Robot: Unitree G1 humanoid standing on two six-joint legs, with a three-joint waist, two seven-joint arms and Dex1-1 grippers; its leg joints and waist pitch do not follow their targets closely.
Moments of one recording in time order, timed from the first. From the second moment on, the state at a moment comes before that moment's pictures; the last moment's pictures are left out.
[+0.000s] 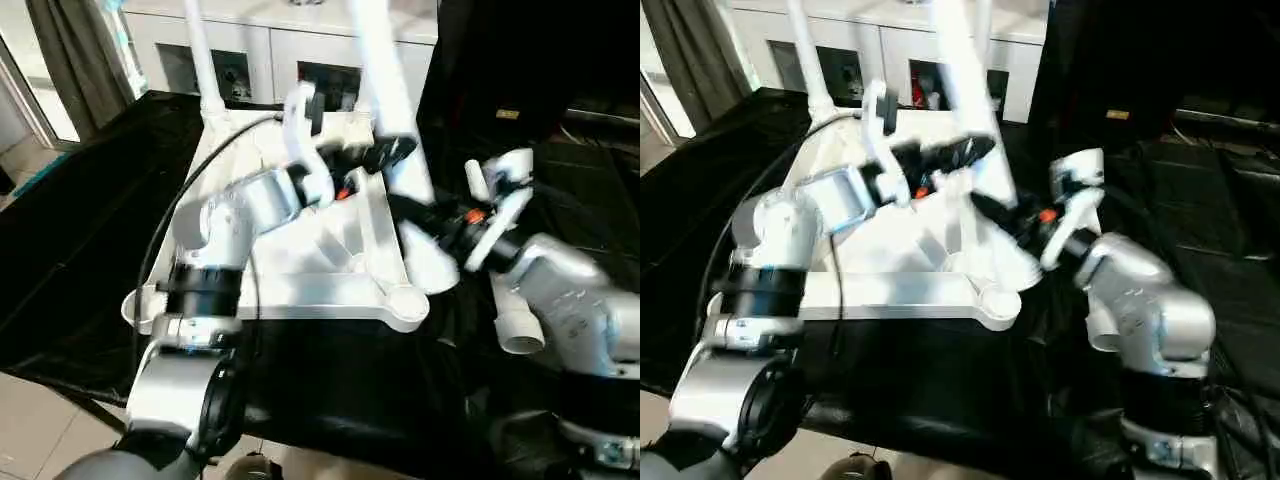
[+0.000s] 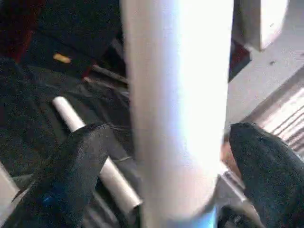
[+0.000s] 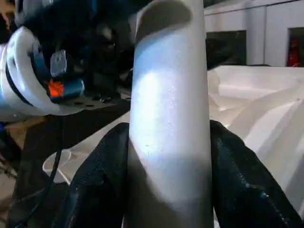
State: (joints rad) left arm -0.92 -0.03 0.22 0.37 -0.63 0.89 -0.50; right arm -0.43 -0.26 -0.14 -0.12 0.48 0.74 0.72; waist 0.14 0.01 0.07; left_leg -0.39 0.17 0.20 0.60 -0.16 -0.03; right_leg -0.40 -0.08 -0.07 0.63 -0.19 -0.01
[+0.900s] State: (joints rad) left arm -0.88 -0.13 0.27 0.29 -0.60 0.83 -0.22; right arm -0.44 -0.18 0.01 -0.09 0.28 0.60 0.48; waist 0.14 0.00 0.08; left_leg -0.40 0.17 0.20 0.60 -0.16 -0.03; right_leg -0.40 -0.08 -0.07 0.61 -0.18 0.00
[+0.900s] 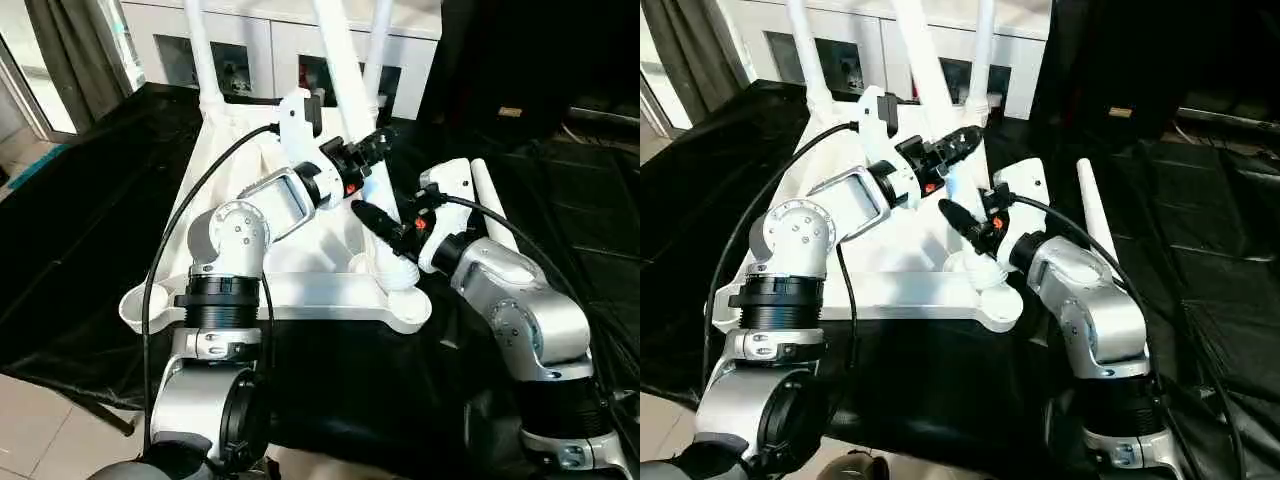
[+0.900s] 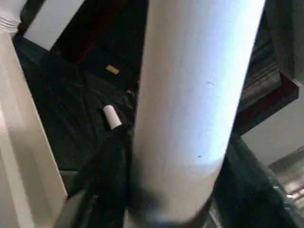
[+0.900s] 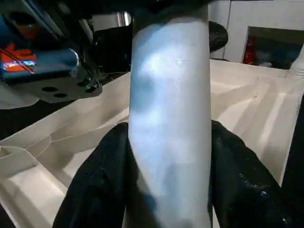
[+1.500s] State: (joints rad) left arm -0.85 0.10 0.04 0.21 -0.60 0.89 -0.59; right arm -0.44 -0.33 0.01 -0.14 0.47 0.77 0.72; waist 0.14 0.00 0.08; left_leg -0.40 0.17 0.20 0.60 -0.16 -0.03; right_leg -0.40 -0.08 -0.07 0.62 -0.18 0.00
